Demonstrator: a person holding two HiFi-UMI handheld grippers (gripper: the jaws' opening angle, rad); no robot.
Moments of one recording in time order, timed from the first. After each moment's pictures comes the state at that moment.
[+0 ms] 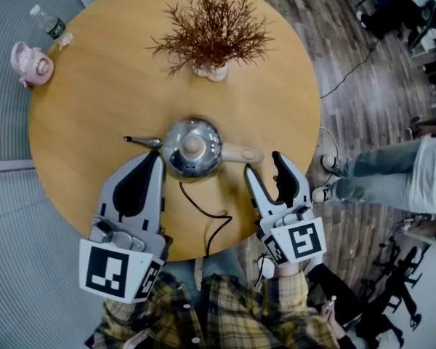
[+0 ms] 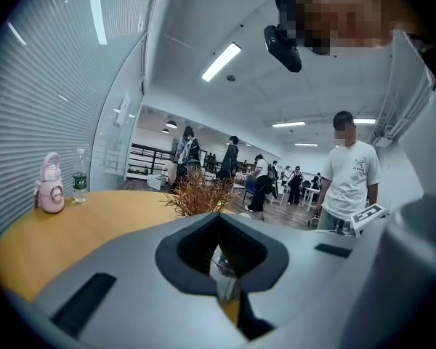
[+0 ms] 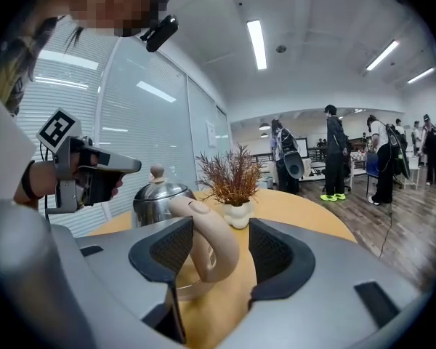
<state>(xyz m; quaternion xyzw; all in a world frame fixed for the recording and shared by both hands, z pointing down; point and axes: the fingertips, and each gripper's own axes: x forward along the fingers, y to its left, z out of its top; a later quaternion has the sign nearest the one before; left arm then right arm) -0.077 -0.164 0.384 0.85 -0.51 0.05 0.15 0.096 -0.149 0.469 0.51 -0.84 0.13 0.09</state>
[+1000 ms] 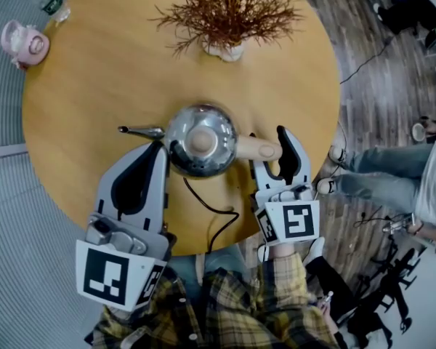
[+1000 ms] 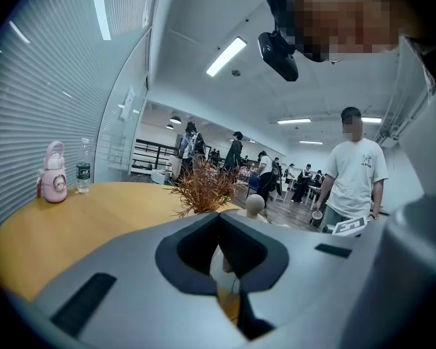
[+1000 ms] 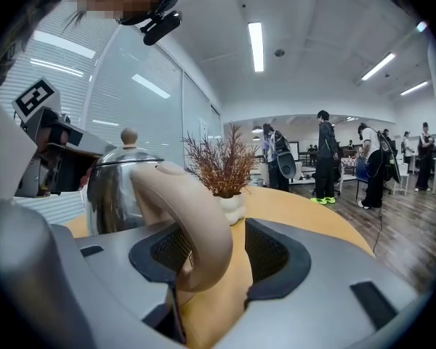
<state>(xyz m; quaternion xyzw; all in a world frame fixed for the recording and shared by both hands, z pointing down) -0.080 -0.170 0.415 0.83 -0.52 0.06 0.17 0.090 -0.191 0.516 0.55 -0.82 0.11 0.09</state>
